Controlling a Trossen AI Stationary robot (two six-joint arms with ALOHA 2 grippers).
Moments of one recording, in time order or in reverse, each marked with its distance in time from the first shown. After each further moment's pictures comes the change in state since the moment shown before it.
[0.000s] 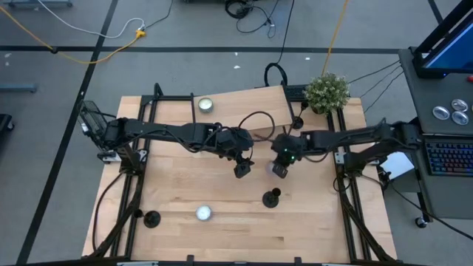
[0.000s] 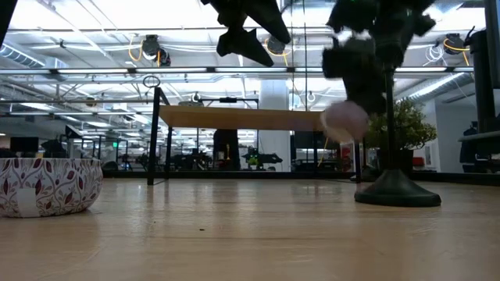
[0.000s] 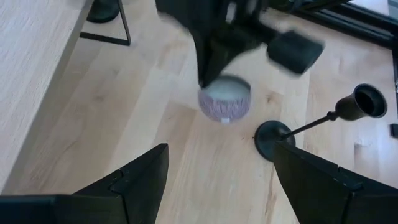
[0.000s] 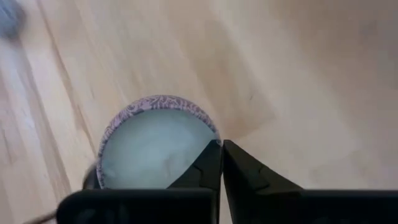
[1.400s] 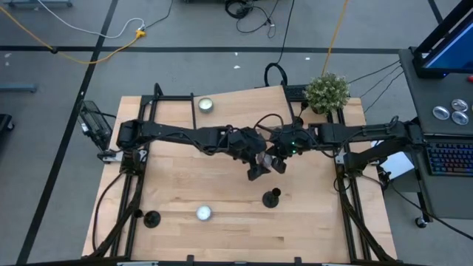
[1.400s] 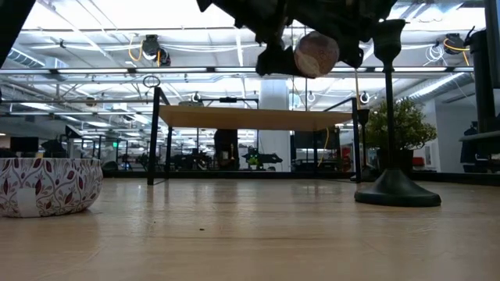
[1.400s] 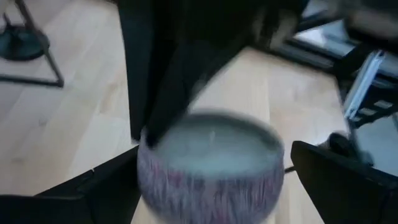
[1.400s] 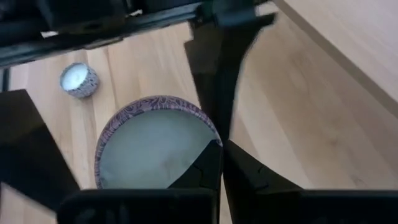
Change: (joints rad) left arm 0.029 0.136 -0.001 0.320 0.184 0.038; right arm 0.053 -0.060 0.218 -0.060 0.086 -0.109
